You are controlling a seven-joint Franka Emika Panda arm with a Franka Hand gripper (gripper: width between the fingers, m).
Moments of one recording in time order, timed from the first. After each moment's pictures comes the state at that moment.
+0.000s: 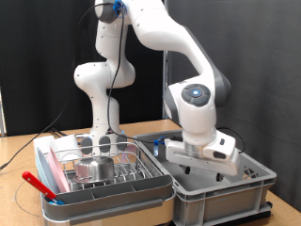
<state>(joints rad) 0.11 0.37 0.05 -2.05 0.39 2.19 -1.62</state>
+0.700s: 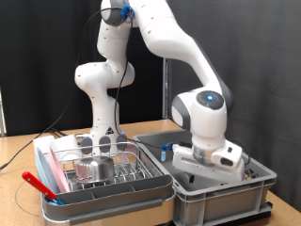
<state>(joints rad) 0.18 0.41 0.05 -2.08 0.26 2.36 -1.47</state>
